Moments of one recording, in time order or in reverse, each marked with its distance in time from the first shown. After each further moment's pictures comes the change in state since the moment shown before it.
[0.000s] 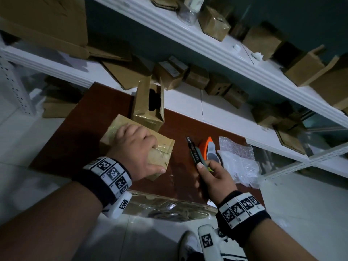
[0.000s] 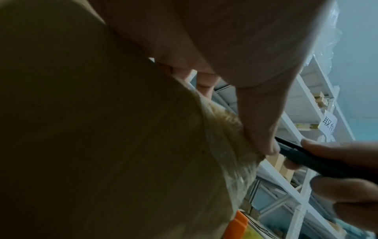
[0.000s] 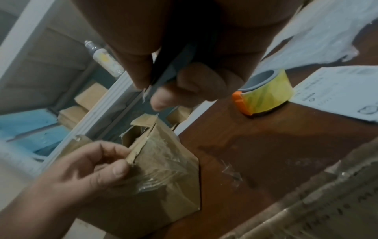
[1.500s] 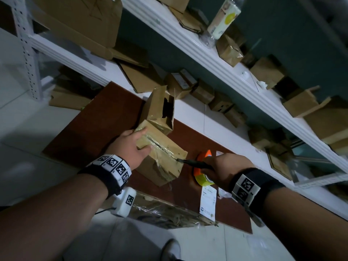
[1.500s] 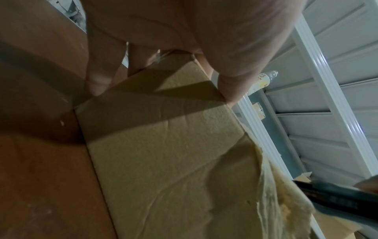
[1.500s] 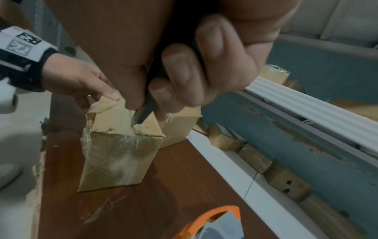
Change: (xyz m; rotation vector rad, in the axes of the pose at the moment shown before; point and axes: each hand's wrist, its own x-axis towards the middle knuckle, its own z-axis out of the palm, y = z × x) left_hand -0.014 -0.035 0.009 -0.662 0.047 -0.512; right_hand 0.009 -0.120 -0.012 -1.798 -0.271 -0.335
